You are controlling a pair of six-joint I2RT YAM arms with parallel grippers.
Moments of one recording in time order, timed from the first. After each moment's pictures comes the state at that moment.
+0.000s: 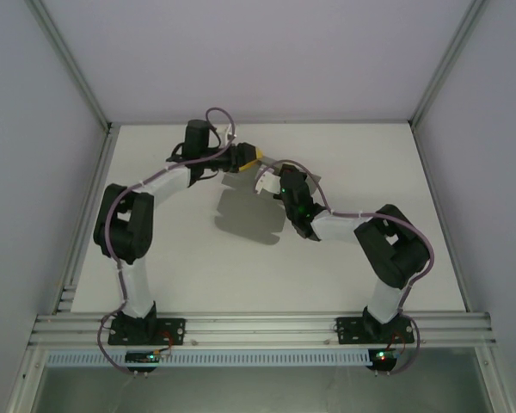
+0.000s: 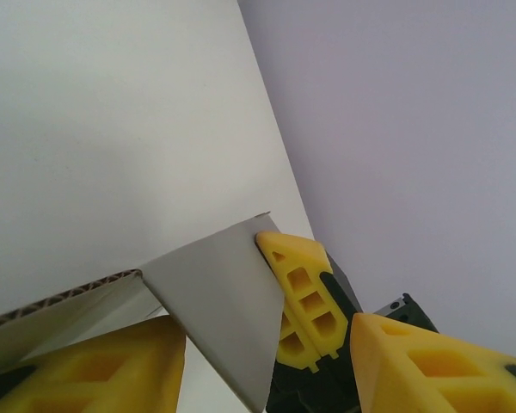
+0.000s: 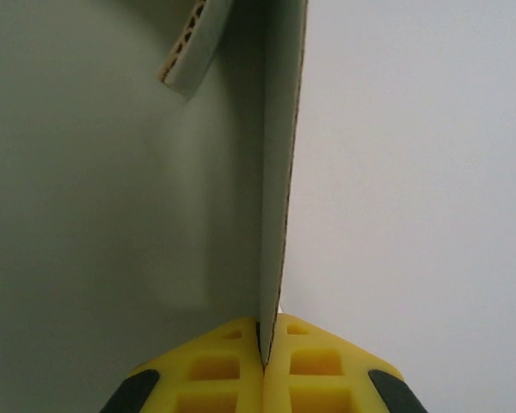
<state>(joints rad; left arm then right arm) -0.37 1.93 1.38 0.10 0.92 -0.78 0.67 1.75 0.88 0.63 0.53 -1.06</state>
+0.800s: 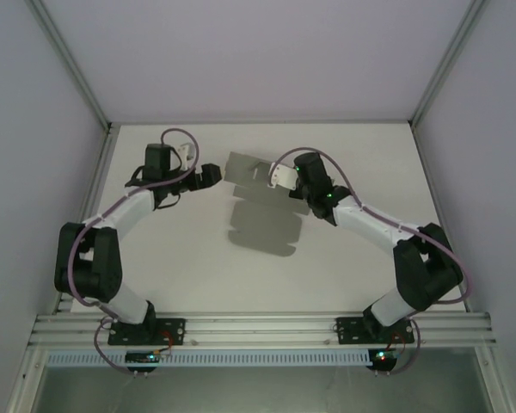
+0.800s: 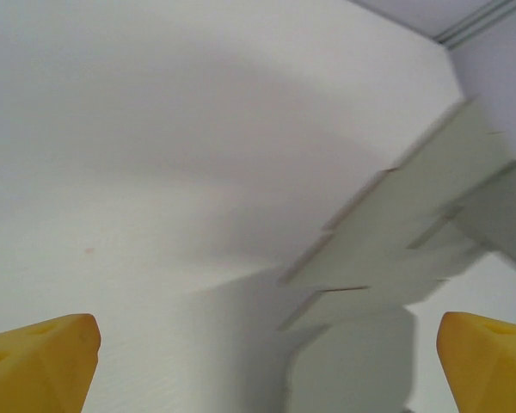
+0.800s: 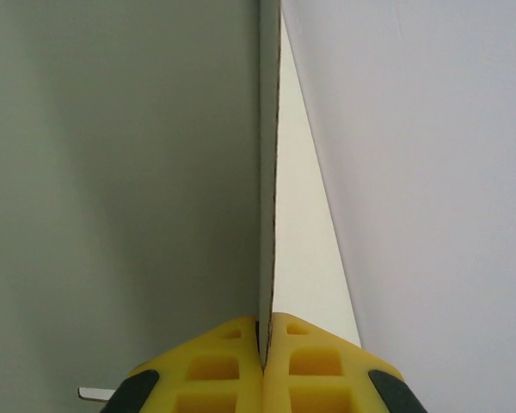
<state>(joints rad) -0.18 1.57 1.00 -0.14 0.52 -0.40 0.56 1.53 1.03 -0.05 0.28 -0.98</state>
